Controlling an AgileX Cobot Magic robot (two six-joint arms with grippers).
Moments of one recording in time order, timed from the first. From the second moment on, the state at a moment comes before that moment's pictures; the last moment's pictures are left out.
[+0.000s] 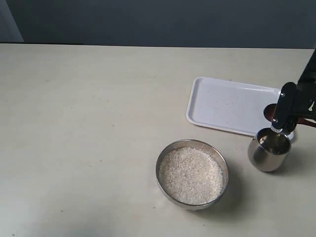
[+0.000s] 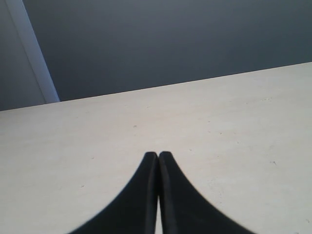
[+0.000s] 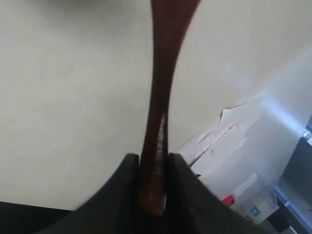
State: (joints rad) left arm -0.24 0.01 0.00 0.03 0.21 0.07; right arm 0.59 1.45 -0.78 -0.74 1.22 -0.21
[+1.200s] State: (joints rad) left arm -0.24 0.01 0.00 0.03 0.21 0.07; right arm 0.61 1.42 -0.69 -0.73 1.22 -0.14
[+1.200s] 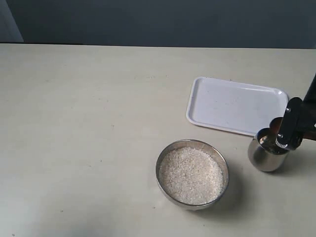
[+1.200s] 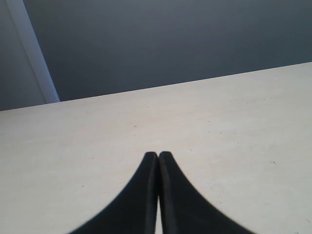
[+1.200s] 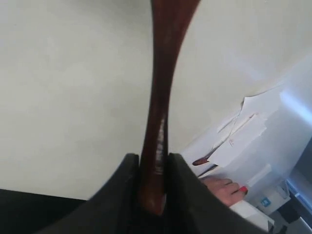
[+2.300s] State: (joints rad) left arm -0.24 0.01 0.00 0.03 0.21 0.07; right arm 0.37 1.59 -1.02 -0.50 1.07 -0.21
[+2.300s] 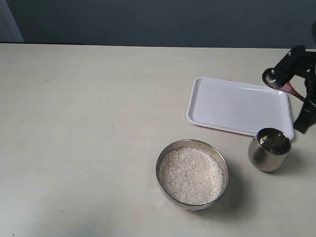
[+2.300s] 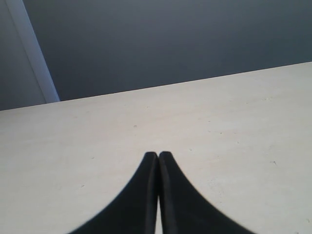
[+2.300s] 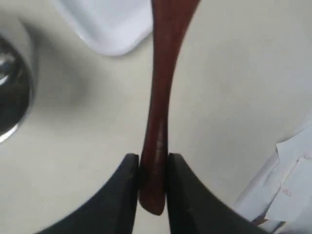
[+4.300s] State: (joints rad) left arm -0.24 0.01 0.00 0.03 0.21 0.07; right arm 0.22 1.99 -1.69 -0.14 1.22 -0.30
